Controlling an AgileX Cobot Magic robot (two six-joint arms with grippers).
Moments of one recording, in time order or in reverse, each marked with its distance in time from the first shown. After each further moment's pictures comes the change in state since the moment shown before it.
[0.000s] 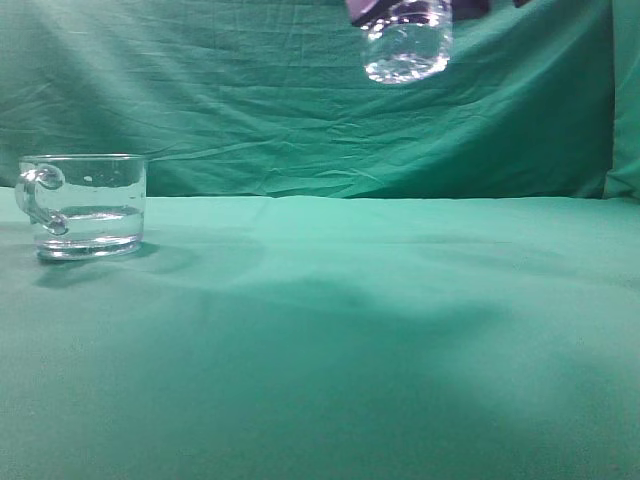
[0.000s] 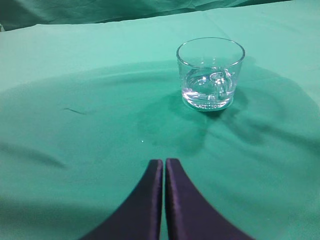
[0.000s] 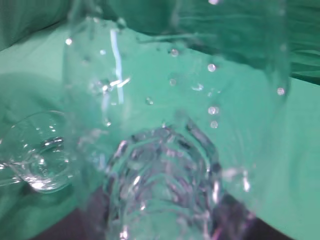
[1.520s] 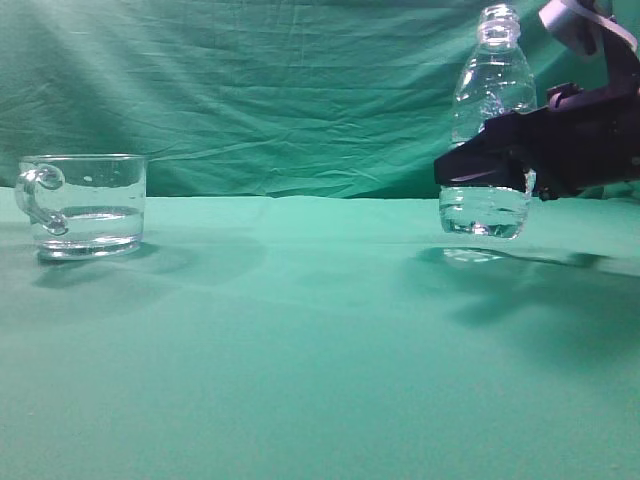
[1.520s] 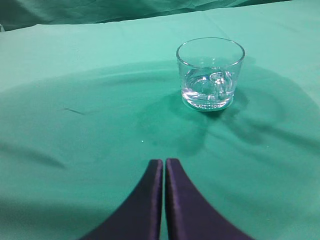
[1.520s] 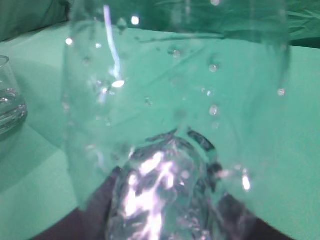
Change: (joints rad) left arm 0.000 0.000 0.000 0.000 0.000 0.000; right arm -0.292 0.455 0.164 0.178 -0.703 -0.524
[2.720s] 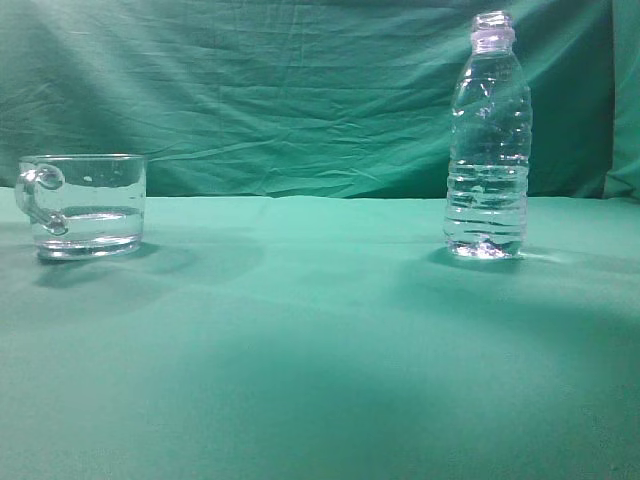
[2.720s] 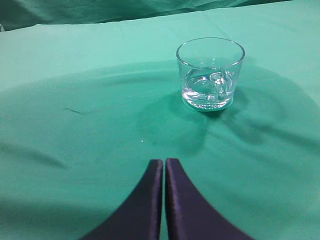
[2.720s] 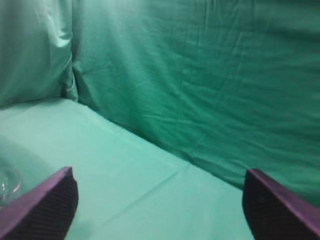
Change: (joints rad) left arm 0.000 0.000 0.000 0.000 0.000 0.000; right arm 0.000 -0.458 0.000 -0.013 0.154 0.052
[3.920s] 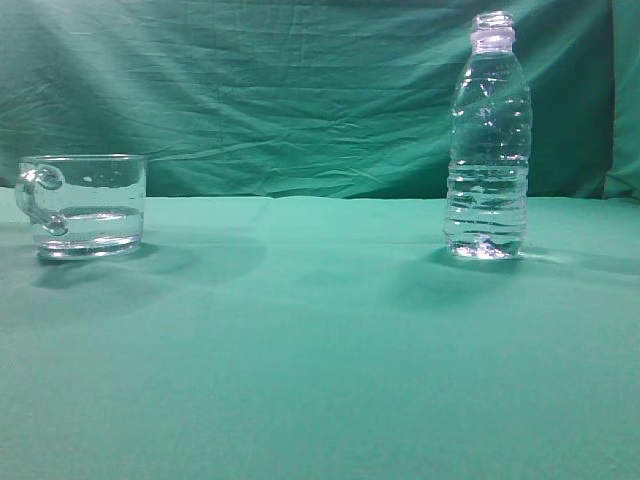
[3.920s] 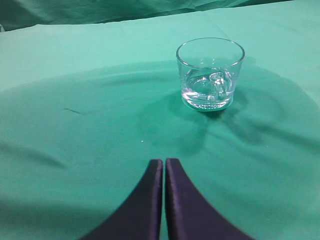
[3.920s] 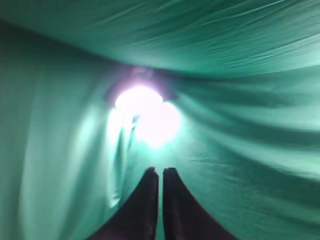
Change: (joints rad) left arm 0.000 0.000 0.000 0.000 0.000 0.000; right arm 0.000 -0.996 0.002 -0.375 0.259 0.848
